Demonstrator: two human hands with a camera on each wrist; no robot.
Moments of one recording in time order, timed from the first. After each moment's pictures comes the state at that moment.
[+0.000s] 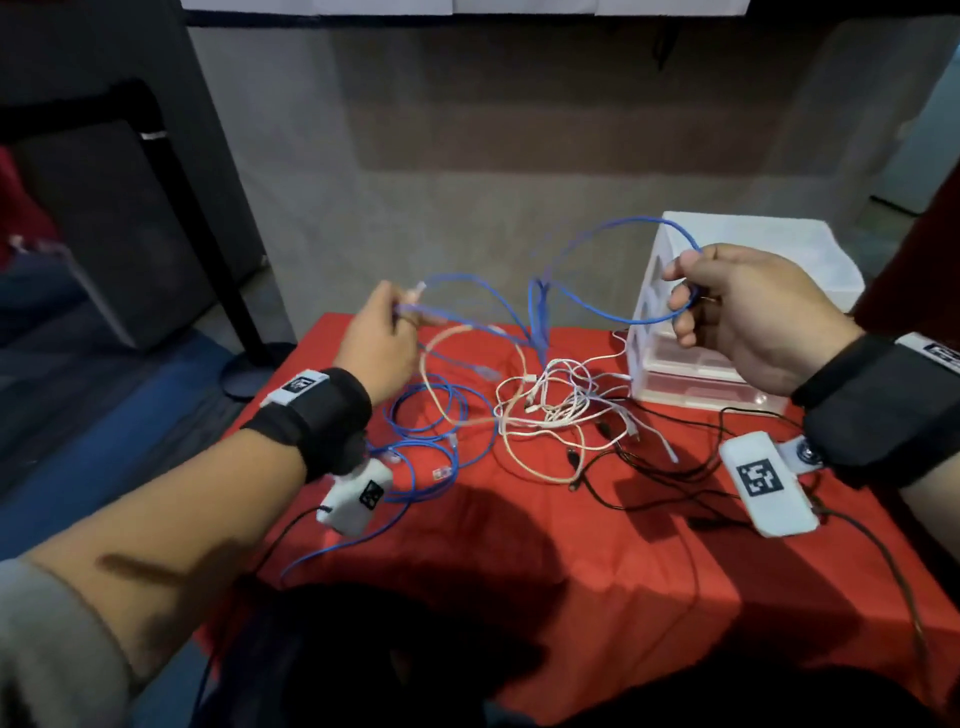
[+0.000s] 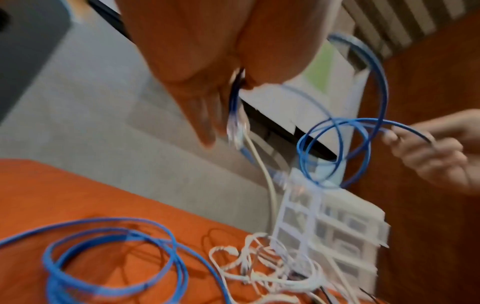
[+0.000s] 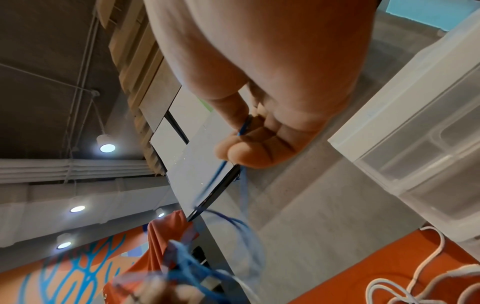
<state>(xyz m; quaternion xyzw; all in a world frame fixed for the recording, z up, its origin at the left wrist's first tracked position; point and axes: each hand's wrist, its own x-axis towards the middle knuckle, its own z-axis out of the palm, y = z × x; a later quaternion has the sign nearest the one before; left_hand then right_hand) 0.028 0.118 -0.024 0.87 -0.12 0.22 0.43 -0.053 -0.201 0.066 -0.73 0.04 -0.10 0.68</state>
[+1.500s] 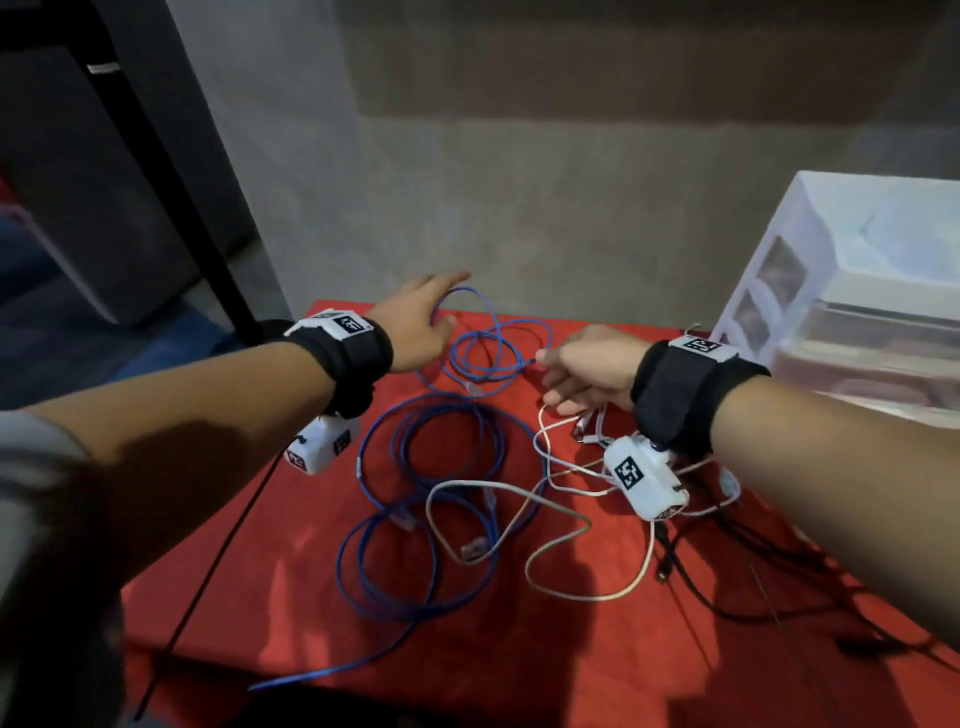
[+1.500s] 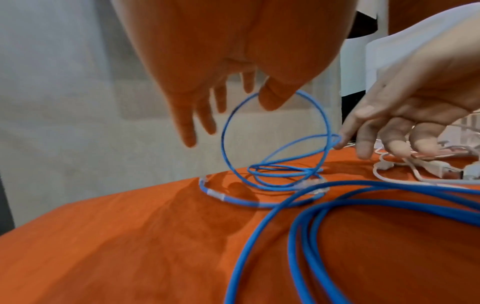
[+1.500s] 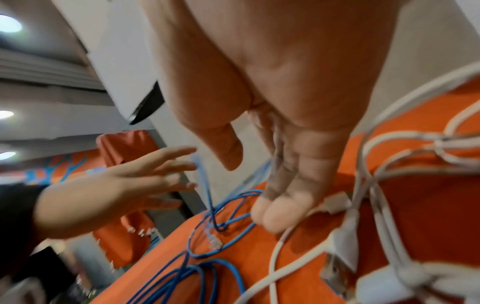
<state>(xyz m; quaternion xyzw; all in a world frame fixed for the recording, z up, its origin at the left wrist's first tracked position) 0.212 0.148 -0.086 0.95 -0.19 0.05 0.23 0.152 -0.087 -0.082 -0.83 0.11 0.19 0.52</state>
